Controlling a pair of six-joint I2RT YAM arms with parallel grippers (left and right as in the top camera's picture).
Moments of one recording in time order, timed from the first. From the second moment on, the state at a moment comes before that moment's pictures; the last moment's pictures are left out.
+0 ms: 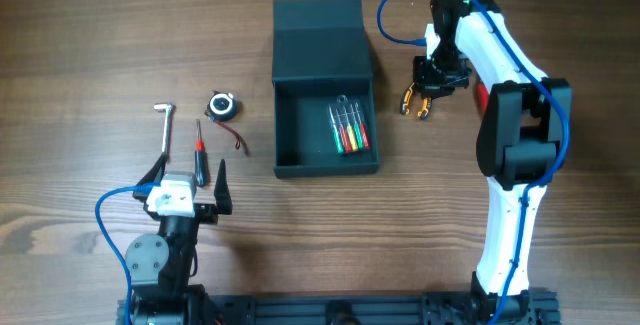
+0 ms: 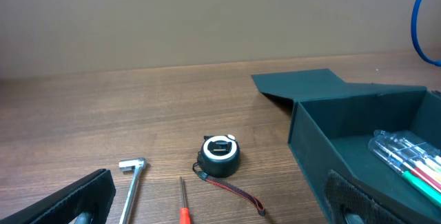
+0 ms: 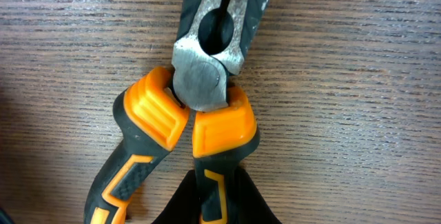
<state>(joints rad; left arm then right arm) 0.03 0.01 0.05 -0.17 0.11 0.04 0.09 2.36 1.89 -1.16 -0.06 0.08</state>
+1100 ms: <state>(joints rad) 0.03 0.01 0.05 -0.17 0.11 0.04 0.17 1.95 1.91 -1.16 -0.07 0.12</state>
